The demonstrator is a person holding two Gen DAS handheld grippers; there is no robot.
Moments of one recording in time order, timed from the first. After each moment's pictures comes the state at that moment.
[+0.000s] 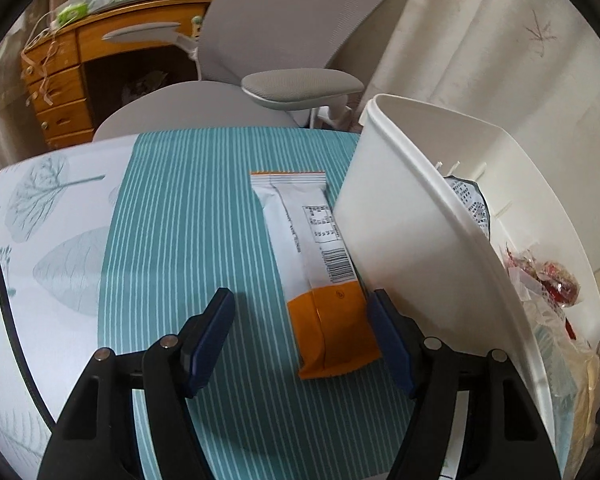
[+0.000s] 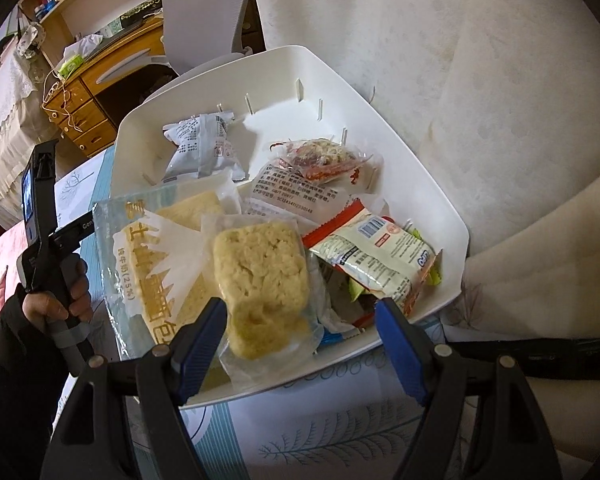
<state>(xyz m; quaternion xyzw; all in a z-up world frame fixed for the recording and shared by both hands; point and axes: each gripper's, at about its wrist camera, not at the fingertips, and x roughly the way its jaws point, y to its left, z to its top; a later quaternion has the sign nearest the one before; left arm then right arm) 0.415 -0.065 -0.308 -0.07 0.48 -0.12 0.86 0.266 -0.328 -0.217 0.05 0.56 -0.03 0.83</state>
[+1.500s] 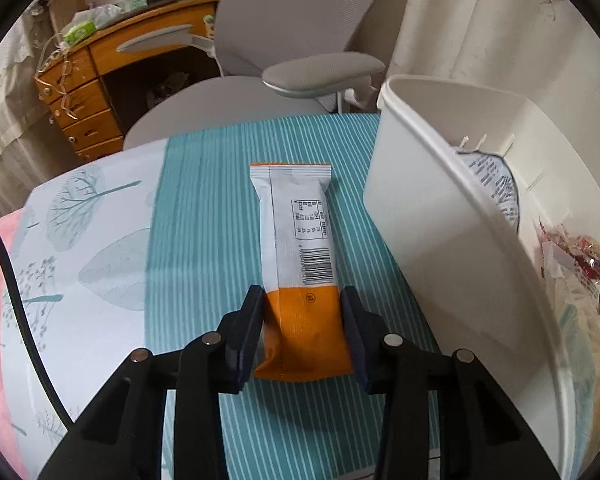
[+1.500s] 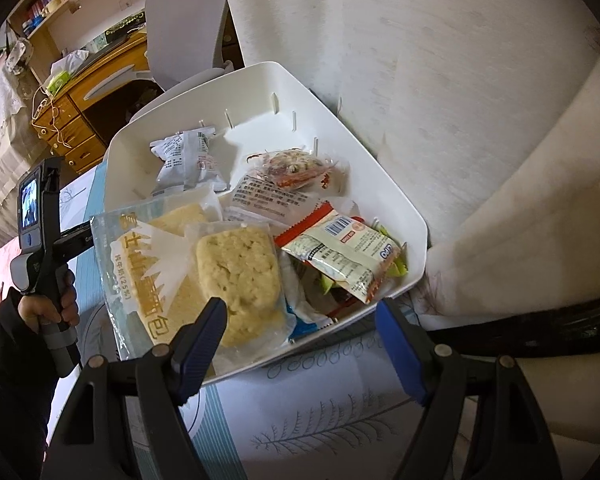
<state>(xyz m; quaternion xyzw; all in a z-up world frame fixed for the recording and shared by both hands) 0.406 -0.067 -0.293 -0.01 0.51 -0.06 0.86 0.249 -0.343 -0.200 0.07 0.55 -0.06 0.83</state>
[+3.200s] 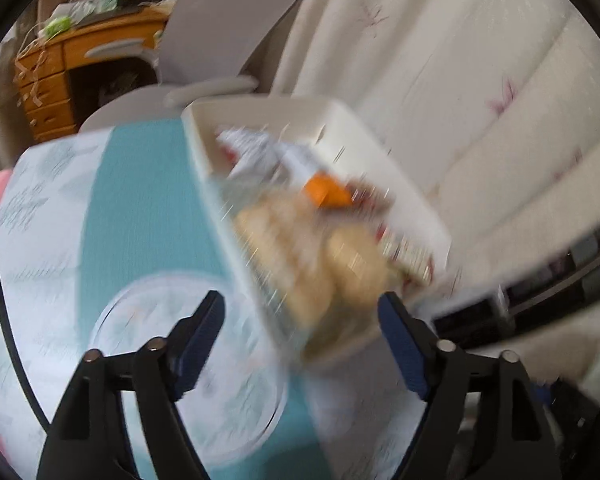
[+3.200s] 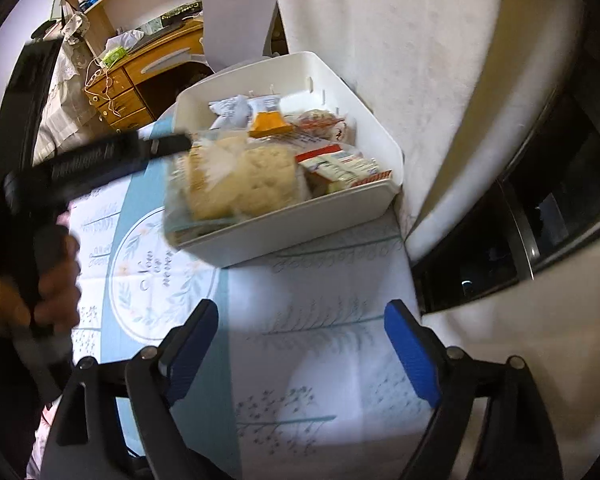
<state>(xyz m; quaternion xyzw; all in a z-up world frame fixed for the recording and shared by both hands) 0.211 -0.149 -0.167 -0.09 0.50 -0.16 0.85 0.128 -0.337 -0.169 0.04 0.54 0.02 0.84</state>
